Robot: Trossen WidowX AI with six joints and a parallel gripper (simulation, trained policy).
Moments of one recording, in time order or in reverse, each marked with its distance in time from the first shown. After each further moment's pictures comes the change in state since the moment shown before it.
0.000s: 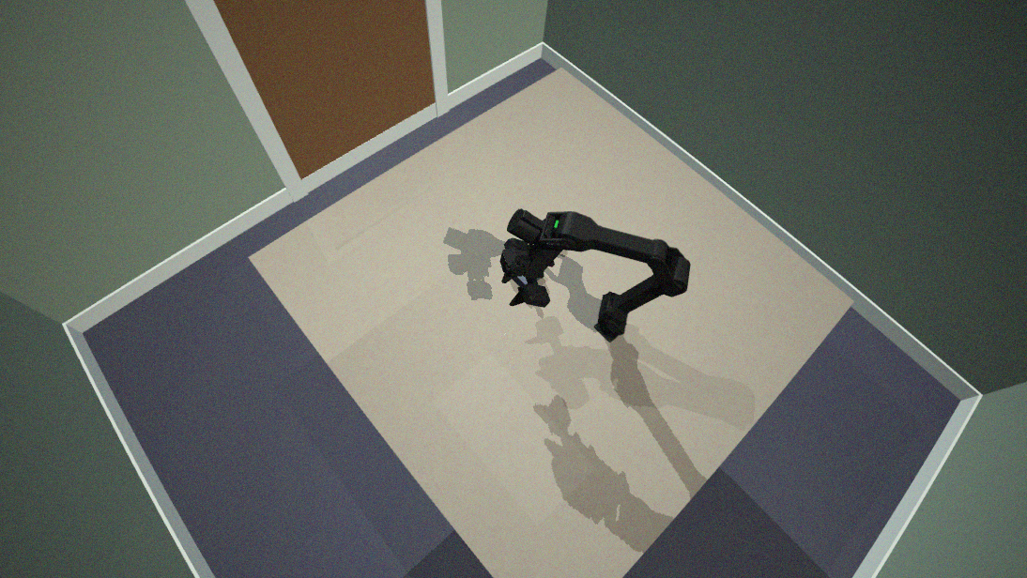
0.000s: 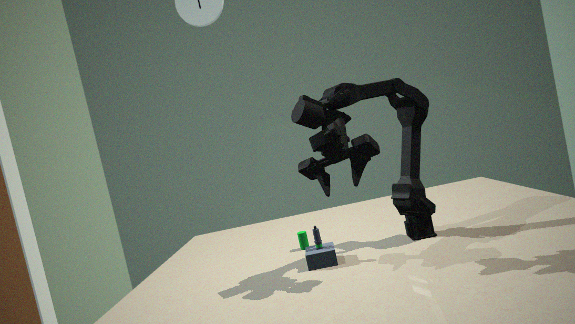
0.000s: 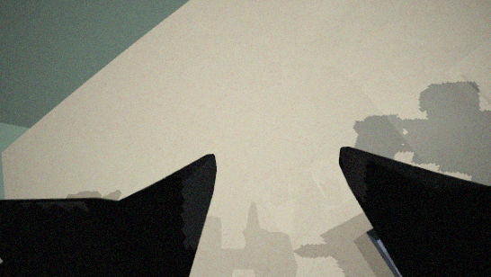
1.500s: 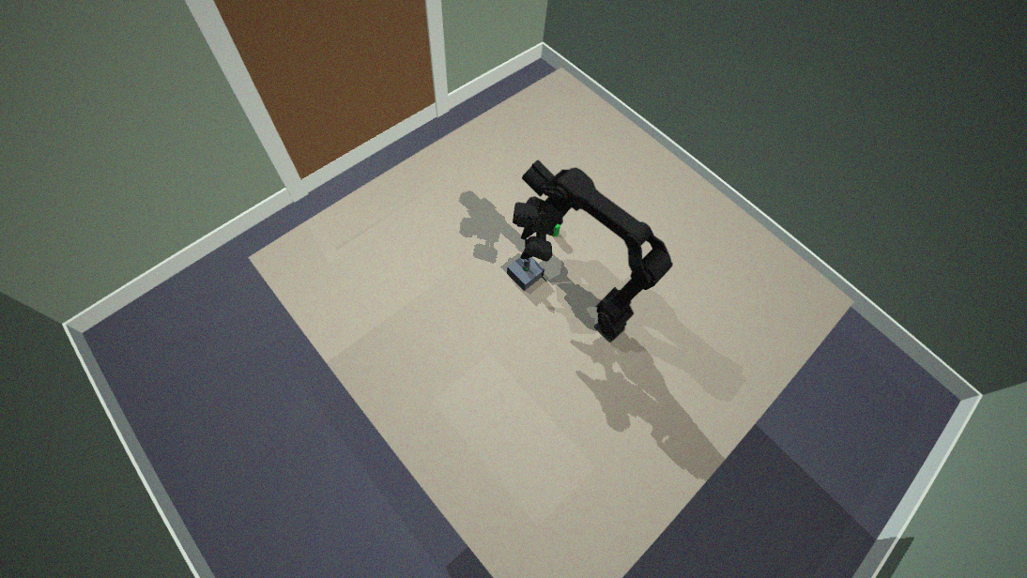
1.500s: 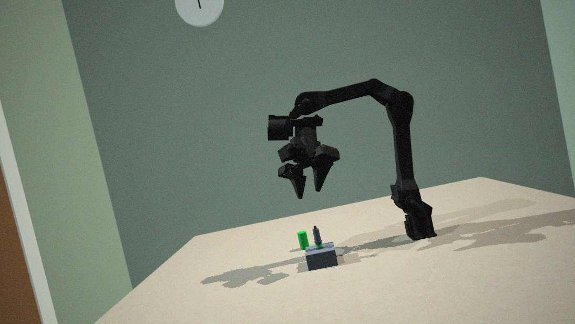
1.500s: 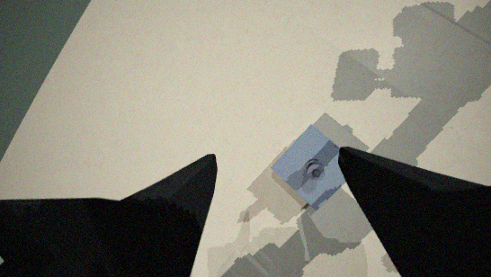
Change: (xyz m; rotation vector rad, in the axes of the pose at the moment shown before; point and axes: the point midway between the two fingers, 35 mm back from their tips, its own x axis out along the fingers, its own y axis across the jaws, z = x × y) arm -0.052 -0.117 -0.049 0.269 0.108 -0.135
